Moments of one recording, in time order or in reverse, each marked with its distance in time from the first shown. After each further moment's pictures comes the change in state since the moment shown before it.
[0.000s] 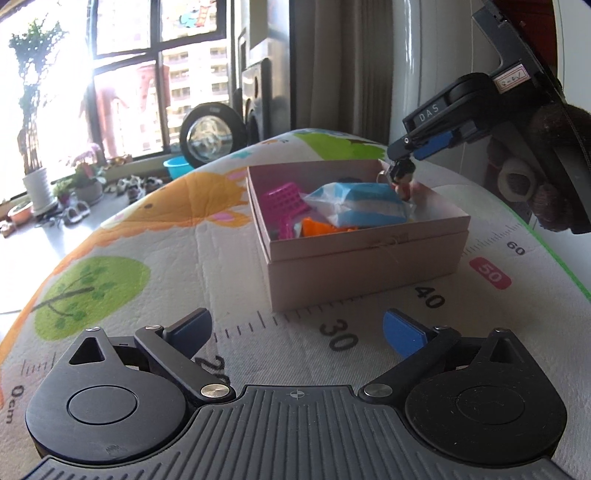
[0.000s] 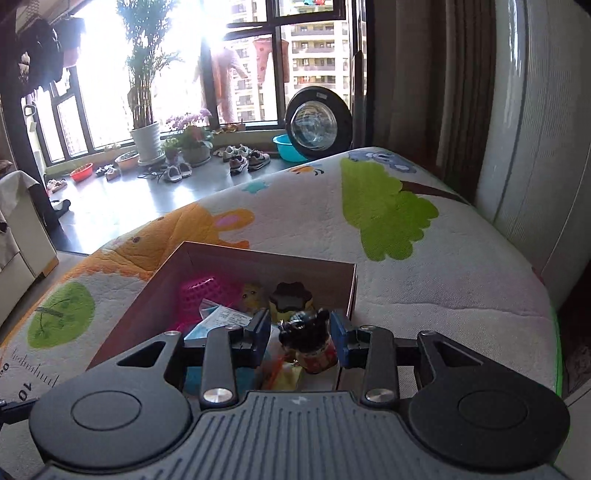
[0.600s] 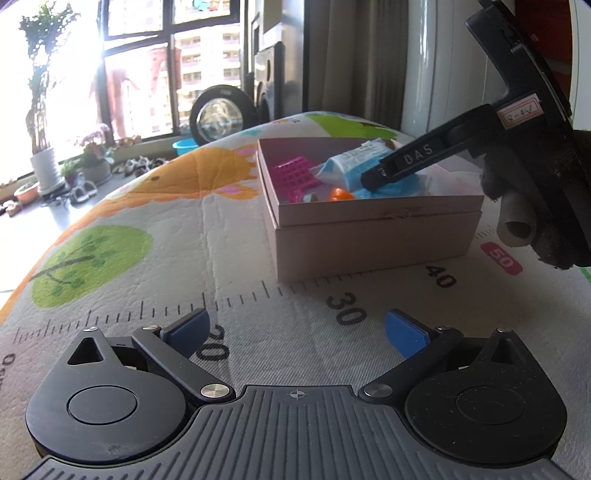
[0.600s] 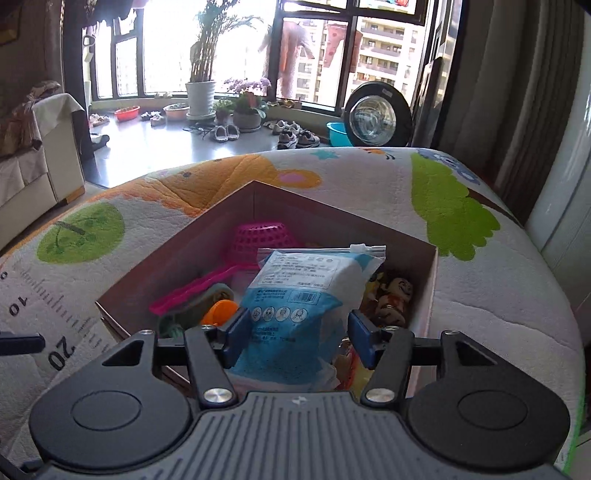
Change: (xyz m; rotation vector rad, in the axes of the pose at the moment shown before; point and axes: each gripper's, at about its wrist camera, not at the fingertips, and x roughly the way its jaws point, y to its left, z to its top) left arm 0.009 -0.001 -0.014 -0.044 0.042 0.031; right arm 0.016 0.050 -0.033 -0.257 0.050 0.045
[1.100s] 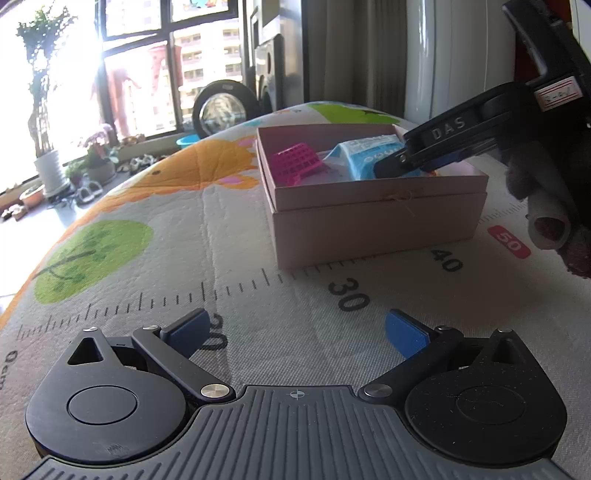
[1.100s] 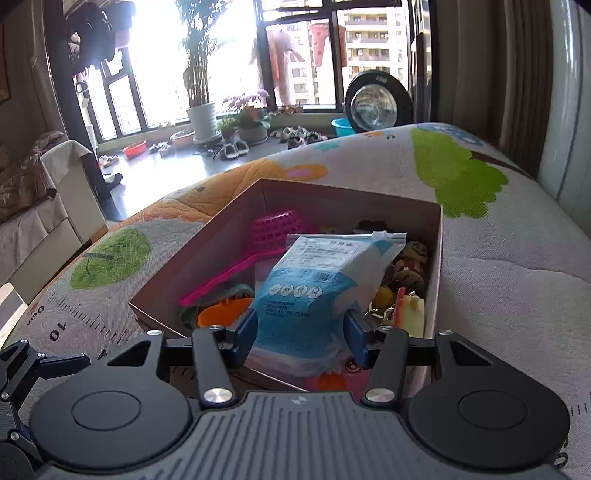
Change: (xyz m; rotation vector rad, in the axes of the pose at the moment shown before) left arm 0.005 -0.007 -0.006 0.034 0.024 0.035; right arm -0.020 -0.015 -0.026 0.181 -0.045 0.126
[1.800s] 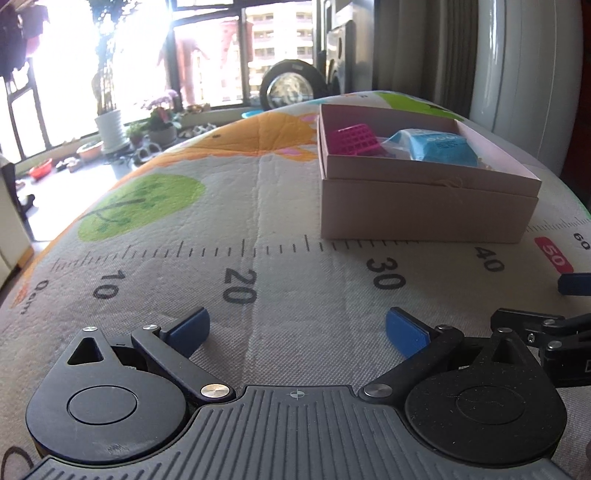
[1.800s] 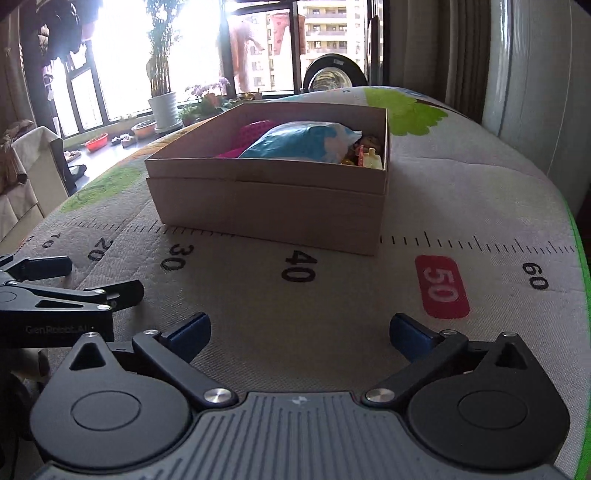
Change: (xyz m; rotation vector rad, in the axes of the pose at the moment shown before) left arm -0.004 -0.003 -0.013 -0.173 0.057 0.165; right arm -0.044 0.026 -0.110 0.053 0.048 -0.148
